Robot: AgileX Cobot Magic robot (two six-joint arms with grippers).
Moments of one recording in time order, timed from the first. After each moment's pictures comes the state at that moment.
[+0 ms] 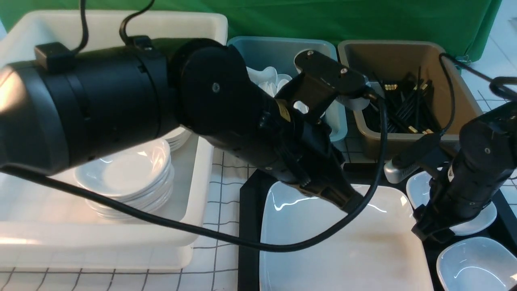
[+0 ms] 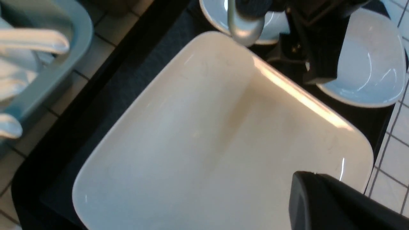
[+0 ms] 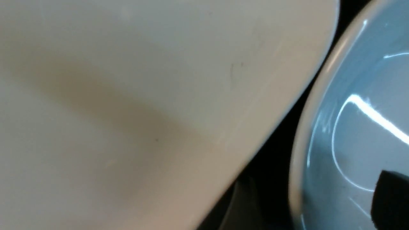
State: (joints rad) right arm 0.31 1.74 -0.99 -0.23 0.75 -0.19; left arm -0.77 1.61 -1.31 -0.38 0.65 0.37
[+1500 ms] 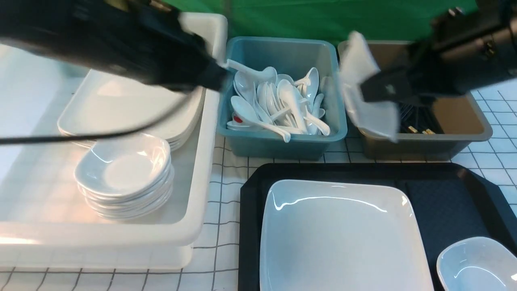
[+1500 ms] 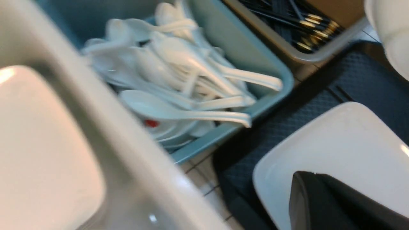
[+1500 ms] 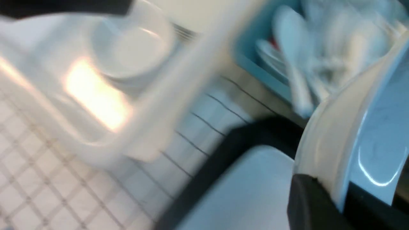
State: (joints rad) right arm 0.53 1.39 -1.44 0.43 0.91 -0.40; left arm -0.33 1.31 -1.31 -0.27 0.76 0.28
